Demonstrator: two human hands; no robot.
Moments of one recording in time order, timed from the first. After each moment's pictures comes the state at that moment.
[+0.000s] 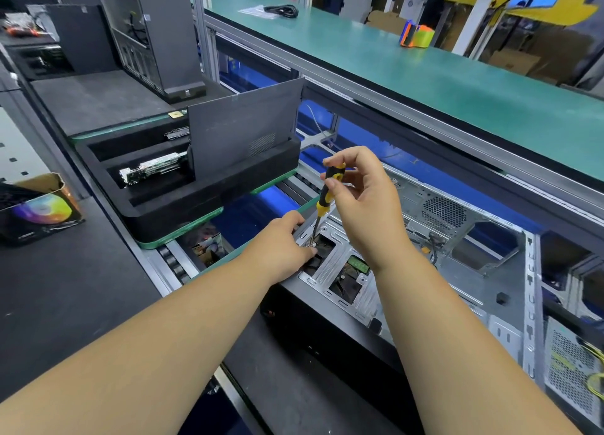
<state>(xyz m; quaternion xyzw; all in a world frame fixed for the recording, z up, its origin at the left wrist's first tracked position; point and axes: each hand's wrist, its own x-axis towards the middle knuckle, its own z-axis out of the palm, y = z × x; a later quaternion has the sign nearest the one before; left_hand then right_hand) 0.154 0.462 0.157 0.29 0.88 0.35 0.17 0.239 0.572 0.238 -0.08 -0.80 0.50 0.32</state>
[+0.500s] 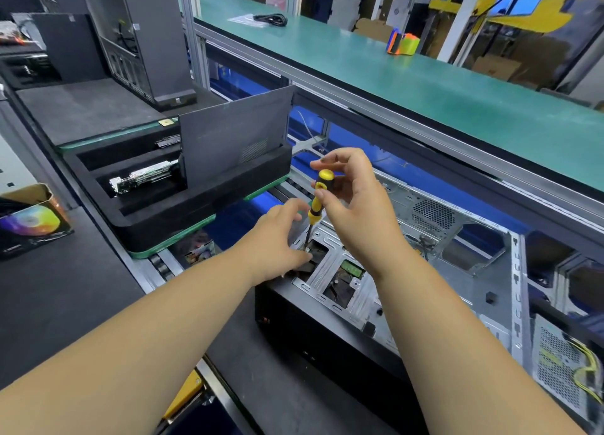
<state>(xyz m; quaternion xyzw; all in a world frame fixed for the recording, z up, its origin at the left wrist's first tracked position) 0.142 0.454 0.170 0.41 0.83 0.36 0.16 0.246 0.572 0.245 -0.07 -0.84 0.46 0.29</state>
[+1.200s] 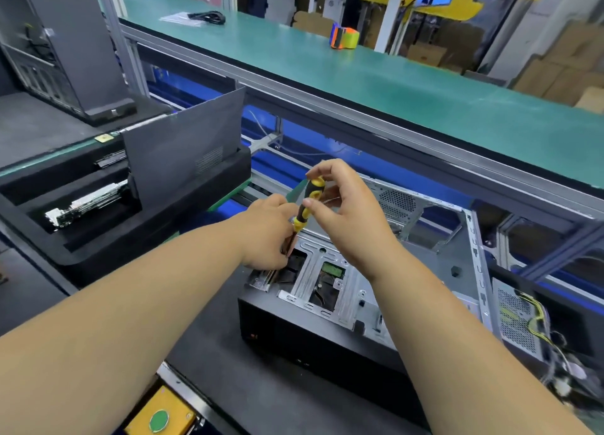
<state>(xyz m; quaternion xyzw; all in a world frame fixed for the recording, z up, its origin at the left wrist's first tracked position) 0.108 0.491 0.208 0.67 0.74 -0.03 0.02 0.258 0.579 0.254 -0.17 -0.87 0.38 0.28</state>
